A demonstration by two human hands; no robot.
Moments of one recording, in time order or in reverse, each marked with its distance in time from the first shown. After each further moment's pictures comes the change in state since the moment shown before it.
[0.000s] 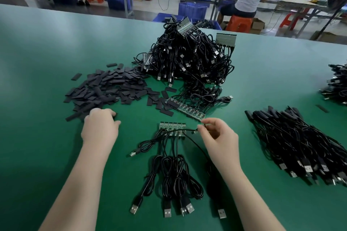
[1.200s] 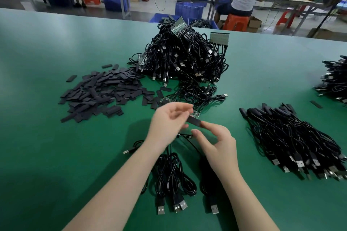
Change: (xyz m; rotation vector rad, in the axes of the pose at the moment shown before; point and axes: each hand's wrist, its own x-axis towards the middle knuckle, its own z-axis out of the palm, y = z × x) left_hand -0.077 0.125 0.015 -1.200 -0.438 0.368; right_hand -0.011 0.007 -0.012 -0.068 0.013 -0.133
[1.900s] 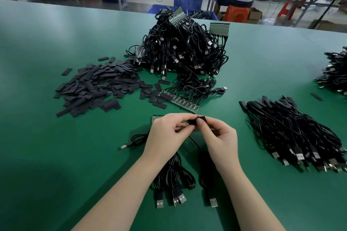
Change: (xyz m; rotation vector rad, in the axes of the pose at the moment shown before) left_hand -0.029 -0.019 0.007 0.333 0.050 0.260; right_hand 0.000 -0.005 0.000 0.365 -0.008 0.141
